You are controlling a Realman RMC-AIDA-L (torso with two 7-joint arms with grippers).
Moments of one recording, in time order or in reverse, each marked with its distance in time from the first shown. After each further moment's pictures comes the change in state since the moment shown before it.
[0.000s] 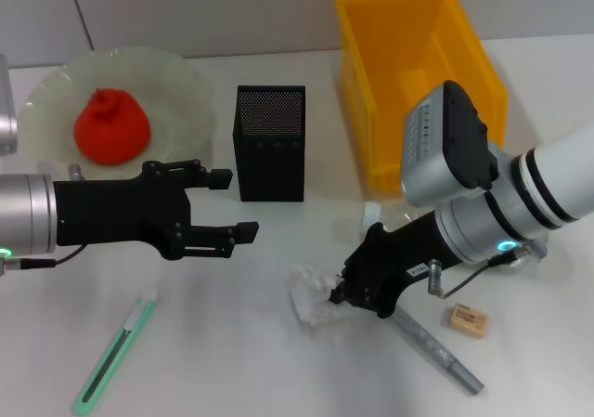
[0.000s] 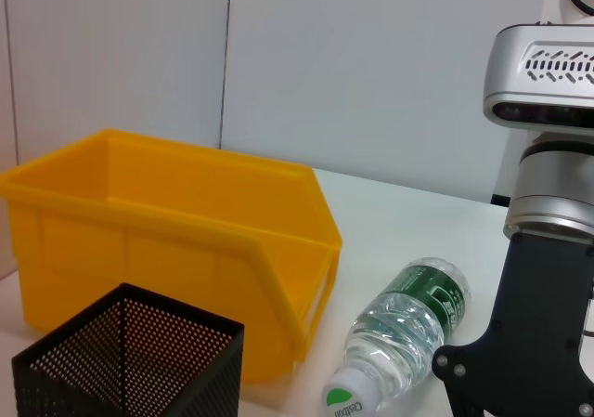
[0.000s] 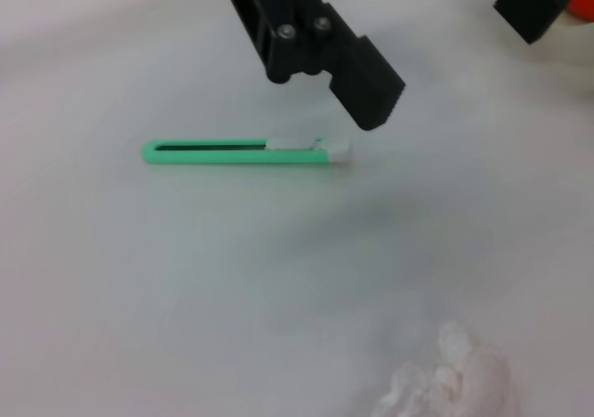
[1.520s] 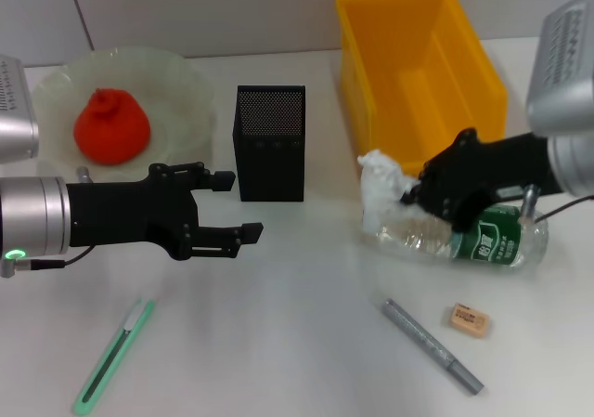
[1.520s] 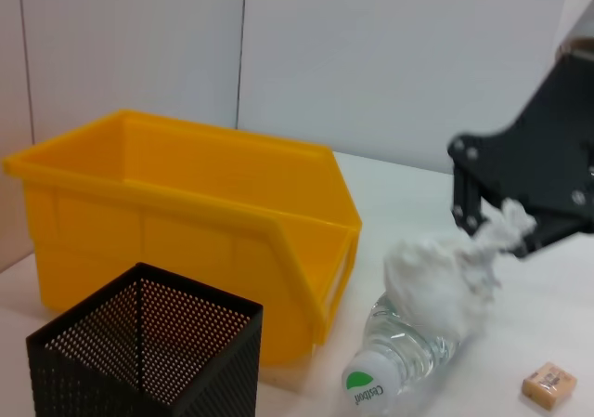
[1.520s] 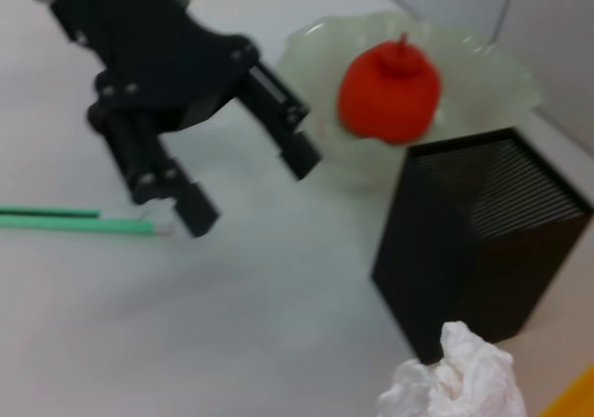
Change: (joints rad) left arm -0.002 -0.018 0.009 0.000 0.026 -0.052 0.000; right arm -0.230 -0.001 0.165 -0.512 -0.072 -0.086 0.063
